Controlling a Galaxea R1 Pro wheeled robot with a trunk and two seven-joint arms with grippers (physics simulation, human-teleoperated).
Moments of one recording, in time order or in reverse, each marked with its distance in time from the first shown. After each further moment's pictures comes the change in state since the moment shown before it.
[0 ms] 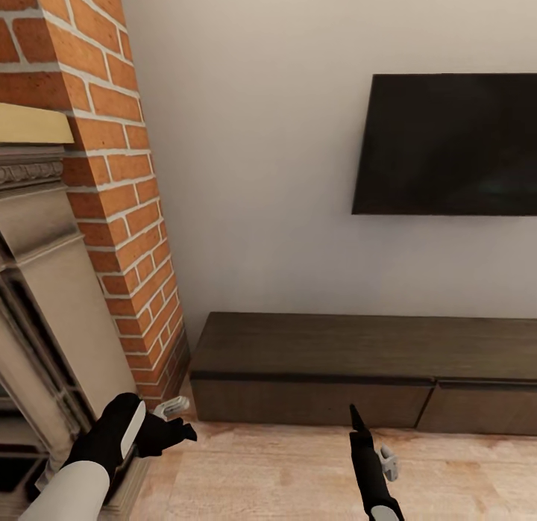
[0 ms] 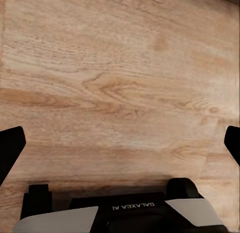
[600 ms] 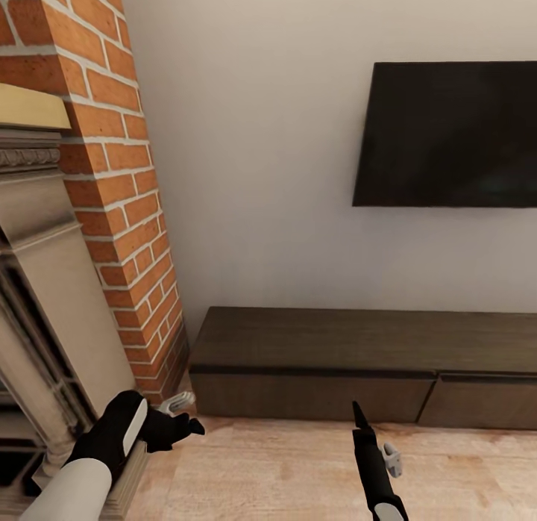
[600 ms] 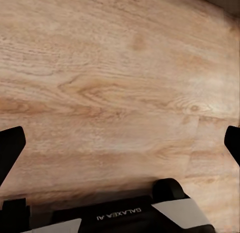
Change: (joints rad) left arm -0.008 -0.006 -0.003 -0.002 0.002 0.002 -0.092; right arm -0.002 -0.013 0.002 -0.013 0.006 -0.007 0.013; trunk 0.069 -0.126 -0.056
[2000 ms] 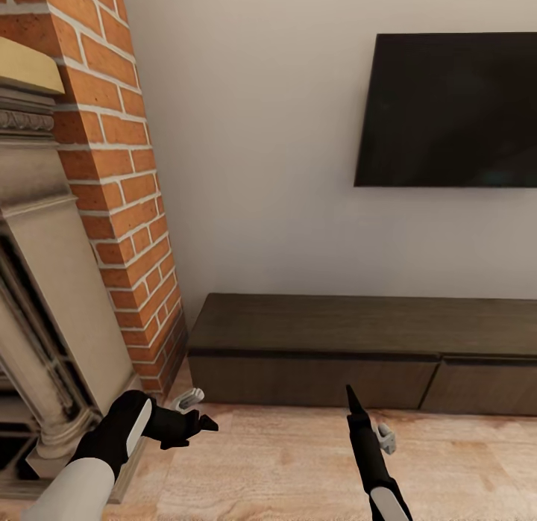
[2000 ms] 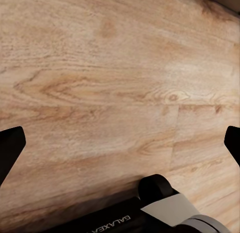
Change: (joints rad) left arm -0.001 -0.003 -0.044 0.006 -0.003 -0.001 -0.179; right arm -0.003 -0.004 0.082 -0.075 -0.003 -0.003 0.049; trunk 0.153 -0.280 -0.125
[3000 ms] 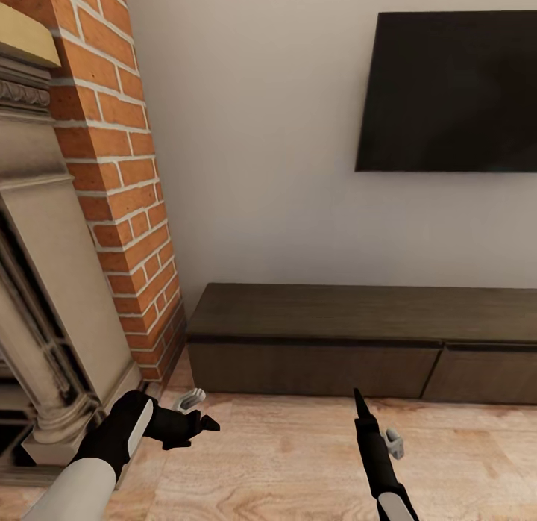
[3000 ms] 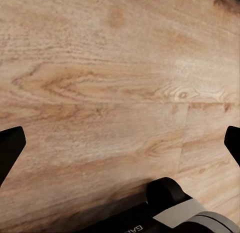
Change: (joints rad) left arm 0.000 -0.006 0.000 0.003 0.002 0.000 -0.005; right arm 0.004 -0.020 -0.031 0.017 -0.003 0.002 0.020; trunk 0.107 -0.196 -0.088
